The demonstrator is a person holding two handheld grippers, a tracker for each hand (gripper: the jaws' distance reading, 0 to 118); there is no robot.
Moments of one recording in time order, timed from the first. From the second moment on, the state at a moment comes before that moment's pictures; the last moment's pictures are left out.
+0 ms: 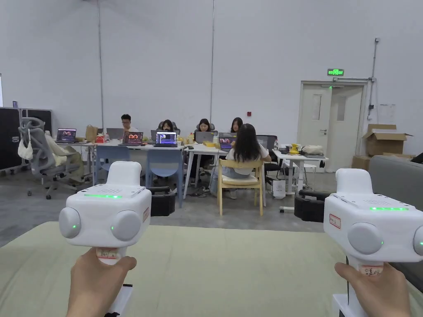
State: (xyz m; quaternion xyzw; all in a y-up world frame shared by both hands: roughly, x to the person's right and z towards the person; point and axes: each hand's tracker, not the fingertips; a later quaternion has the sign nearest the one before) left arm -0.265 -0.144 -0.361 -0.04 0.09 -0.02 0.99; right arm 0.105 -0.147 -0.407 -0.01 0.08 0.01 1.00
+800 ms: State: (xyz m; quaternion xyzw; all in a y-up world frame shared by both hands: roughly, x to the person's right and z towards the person) left arm -0.267 -0.140 -0.361 -0.04 0.09 -0.01 0.99; right arm 0.104 -0.145 -0.405 -0.01 0.08 0.02 1.00
